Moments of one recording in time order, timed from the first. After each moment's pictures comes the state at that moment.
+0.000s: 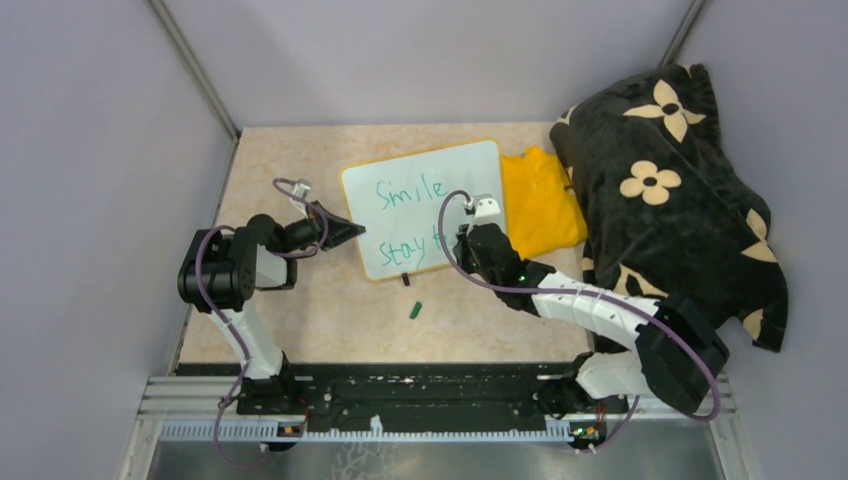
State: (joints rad) left arm 0.03 1.88 0.56 1.55 1.19 -0.80; right arm 0.81 1.27 0.69 0.08 0.35 0.40
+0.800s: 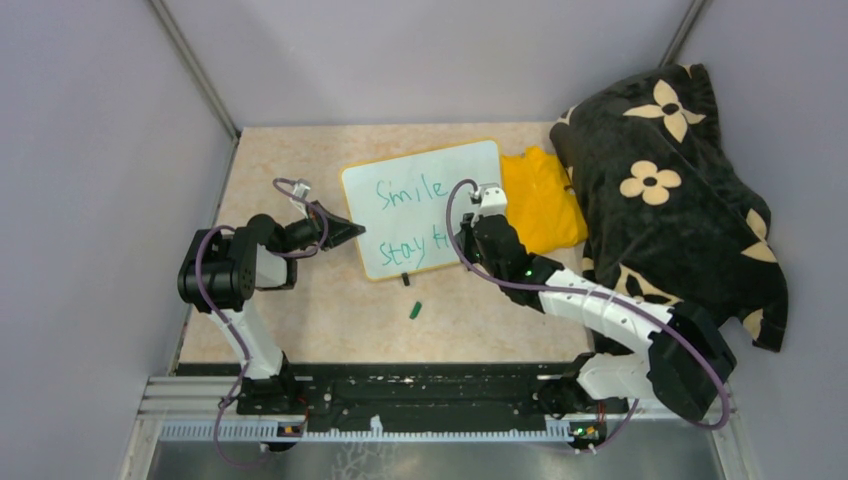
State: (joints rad) left arm 0.03 1.88 0.56 1.55 1.19 -0.80; right arm 0.79 1.22 0.74 0.04 0.35 0.39
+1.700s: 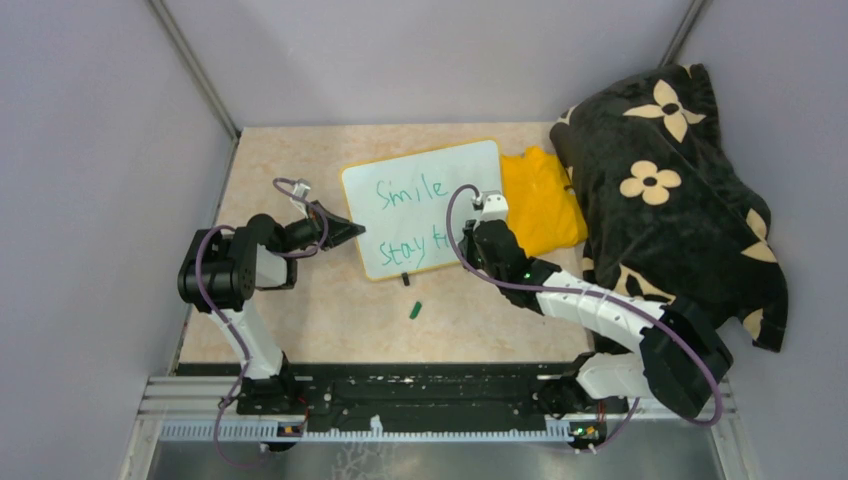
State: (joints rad) left arm 0.03 1.88 0.56 1.55 1.19 -0.80; right arm 0.77 1.25 0.70 0.06 0.35 0.42
